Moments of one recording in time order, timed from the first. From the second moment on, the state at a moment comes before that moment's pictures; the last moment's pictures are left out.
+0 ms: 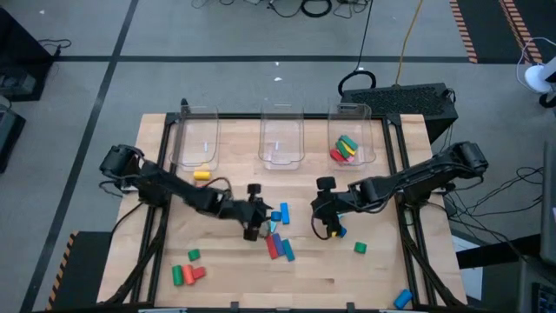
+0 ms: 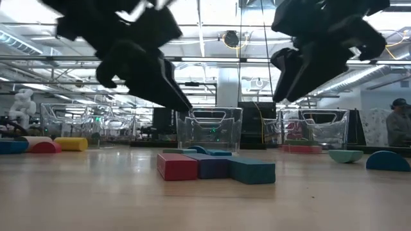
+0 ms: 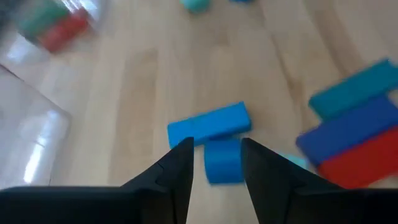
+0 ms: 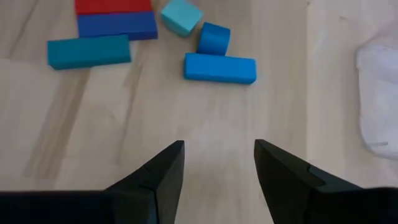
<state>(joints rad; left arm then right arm) -0.25 1.63 0.81 0.11 -0.25 0.07 0.26 1.43 0.86 -0.37 0.18 0.04</state>
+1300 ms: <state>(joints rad) -0.04 1.99 1.29 -0.34 0.03 0.98 0.34 1.43 0.86 -0.54 0.18 0.17</state>
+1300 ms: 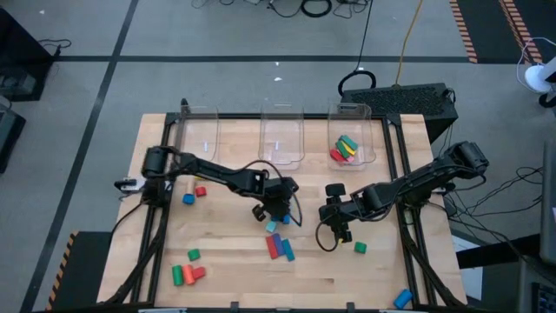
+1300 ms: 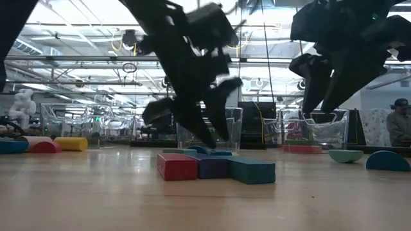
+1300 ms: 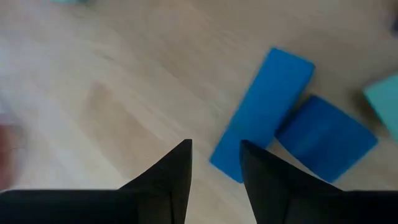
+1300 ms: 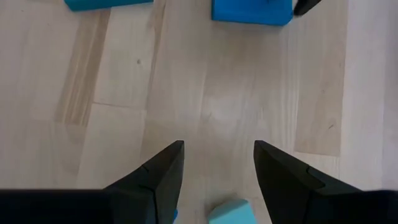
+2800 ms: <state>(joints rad) -0.02 2.14 1.49 -0.68 0.05 0.47 0.32 1.43 0.86 -0.50 0.29 0.29</state>
